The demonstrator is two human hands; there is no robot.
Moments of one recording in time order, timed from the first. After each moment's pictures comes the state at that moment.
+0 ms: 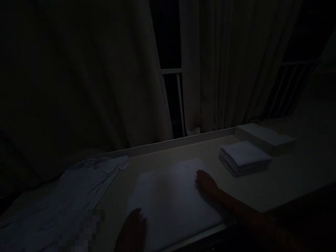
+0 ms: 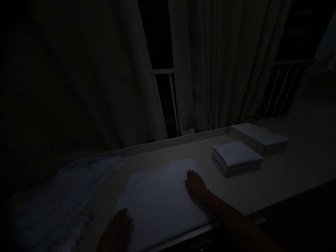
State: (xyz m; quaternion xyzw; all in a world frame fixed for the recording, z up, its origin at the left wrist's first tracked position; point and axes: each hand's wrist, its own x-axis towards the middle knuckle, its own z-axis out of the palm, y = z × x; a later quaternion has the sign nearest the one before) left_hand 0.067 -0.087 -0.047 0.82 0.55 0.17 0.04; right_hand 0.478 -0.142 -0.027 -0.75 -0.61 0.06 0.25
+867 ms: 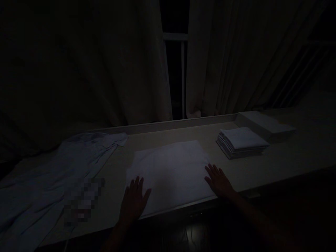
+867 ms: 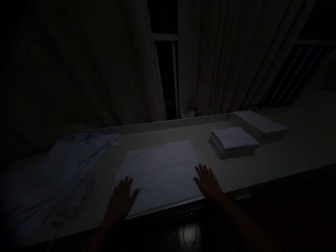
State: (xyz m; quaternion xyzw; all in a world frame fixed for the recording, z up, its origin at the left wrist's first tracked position) left_hand 0.083 -0.101 -0.081 0.85 0.50 0.13 -0.07; right_hand 0.512 -0.255 -0.087 -0.76 -0.64 0.00 0.10
